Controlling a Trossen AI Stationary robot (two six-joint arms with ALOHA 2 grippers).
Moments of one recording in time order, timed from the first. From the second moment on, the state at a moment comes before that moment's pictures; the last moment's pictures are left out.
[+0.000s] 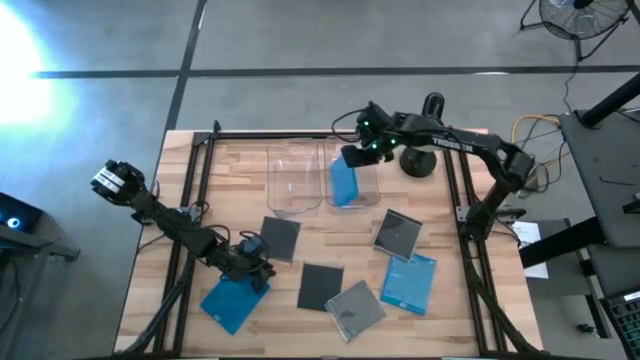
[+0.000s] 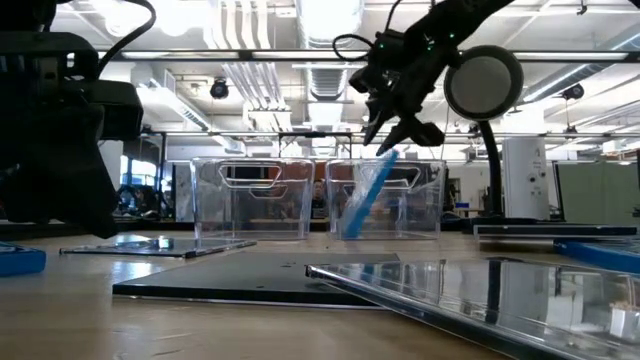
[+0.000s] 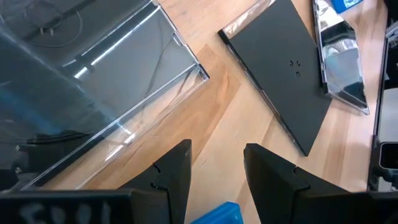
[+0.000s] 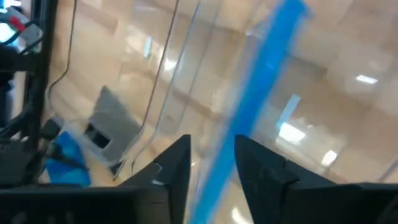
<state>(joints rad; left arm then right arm) -0.57 1.34 0.41 0.16 -0.32 -1.26 -0.55 1.69 1.36 -0.70 -0.31 0.73</state>
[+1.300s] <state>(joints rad) -0.81 1.29 0.66 -0.47 -0.15 -1.31 0.02 1.71 1.53 -0.84 0.08 0.44</state>
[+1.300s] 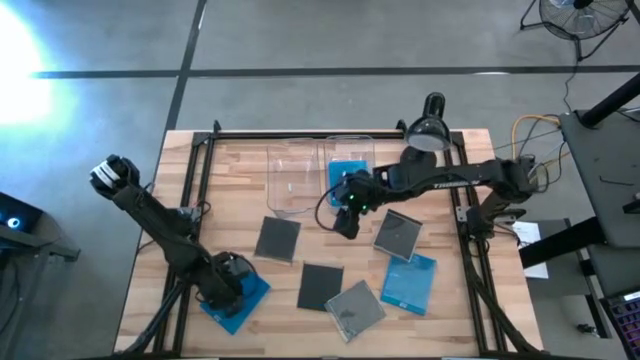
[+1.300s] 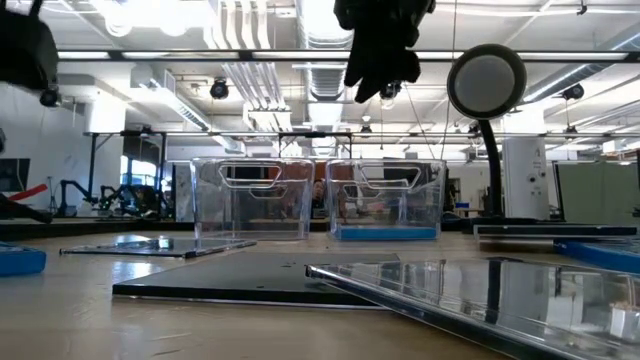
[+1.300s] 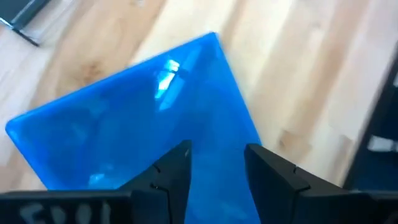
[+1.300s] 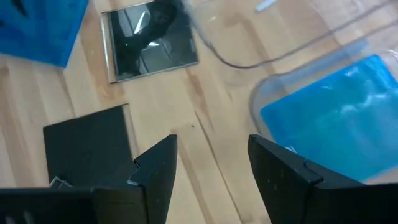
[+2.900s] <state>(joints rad) -0.87 1.25 0.46 -0.37 -0.17 -1.18 0.33 2.24 1.54 0.03 -0.19 1.77</state>
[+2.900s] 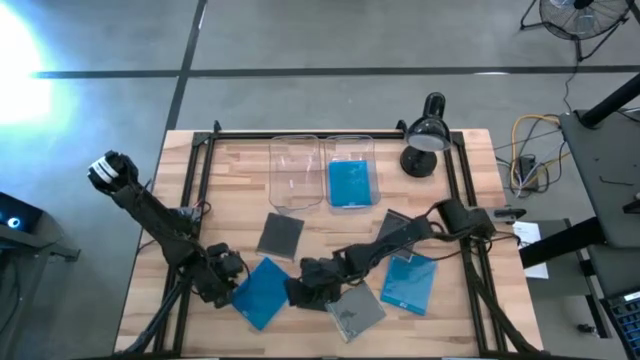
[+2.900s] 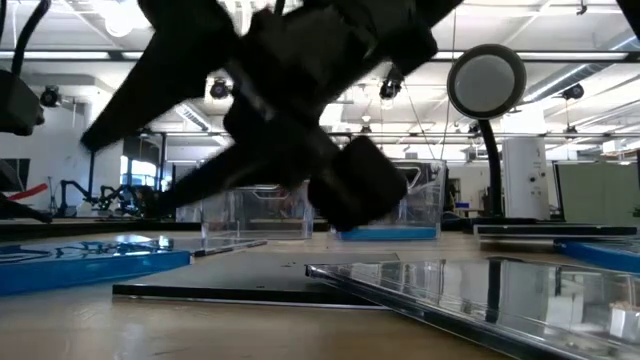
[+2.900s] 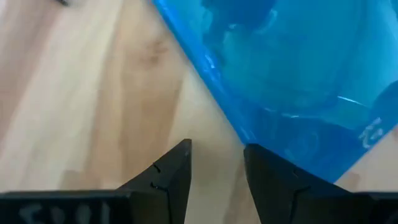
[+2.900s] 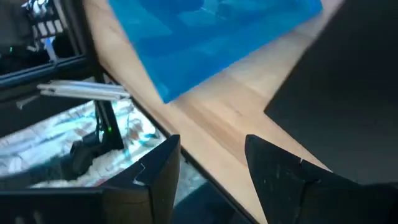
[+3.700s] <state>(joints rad) -0.88 1.46 0.47 0.13 -0.16 -1.07 0.32 2.36 1.77 -0.26 -0.05 1.66</state>
